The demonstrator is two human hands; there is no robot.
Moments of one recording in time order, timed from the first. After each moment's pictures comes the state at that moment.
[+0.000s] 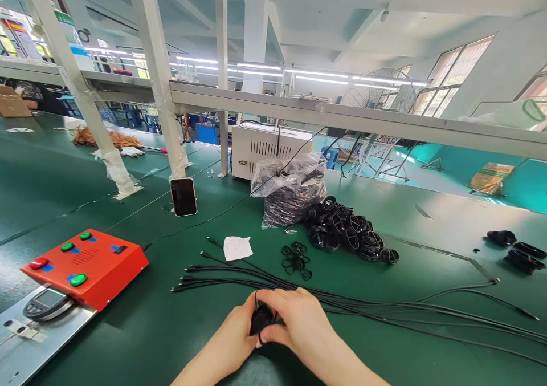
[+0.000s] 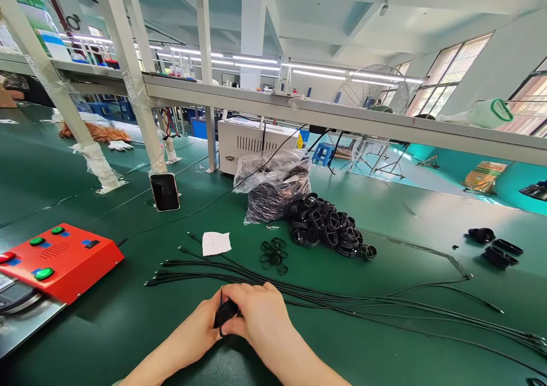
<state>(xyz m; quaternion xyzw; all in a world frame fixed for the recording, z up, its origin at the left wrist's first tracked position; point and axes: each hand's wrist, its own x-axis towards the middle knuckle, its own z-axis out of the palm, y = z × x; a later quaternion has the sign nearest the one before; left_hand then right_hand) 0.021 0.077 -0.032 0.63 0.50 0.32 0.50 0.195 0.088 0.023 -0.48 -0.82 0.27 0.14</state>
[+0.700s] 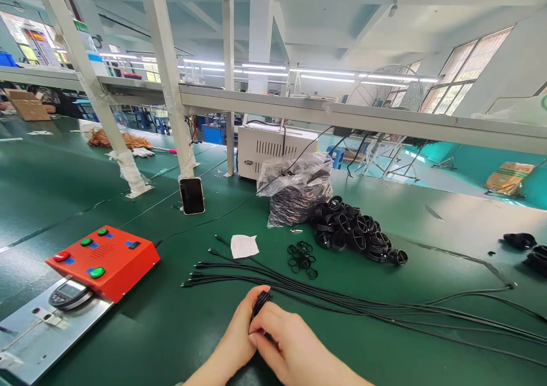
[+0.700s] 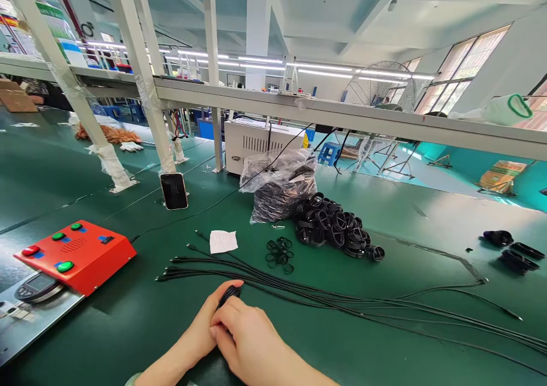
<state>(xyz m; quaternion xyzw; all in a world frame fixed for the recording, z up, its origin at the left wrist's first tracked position) 0.034 0.067 -0.038 0.47 0.50 0.47 0.55 0.180 0.063 0.016 -0.35 -0.83 0.37 0.24</state>
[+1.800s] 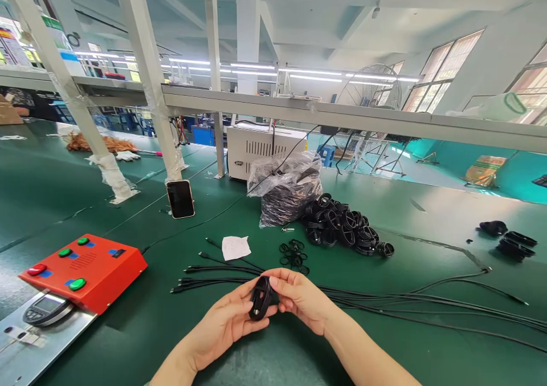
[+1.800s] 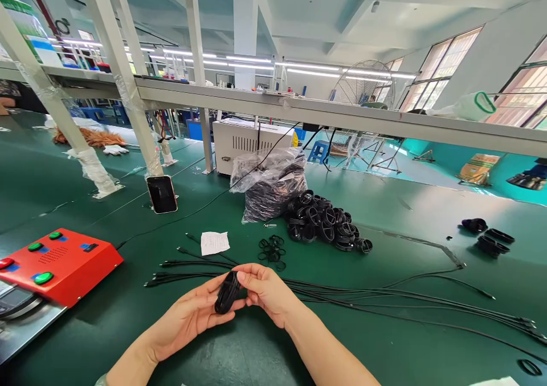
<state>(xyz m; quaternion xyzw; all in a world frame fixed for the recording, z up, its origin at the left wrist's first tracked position) 0.004 0.077 -0.015 0.37 0.27 0.38 0.80 0.201 0.111 0.002 -0.36 -0.40 0.76 0.36</state>
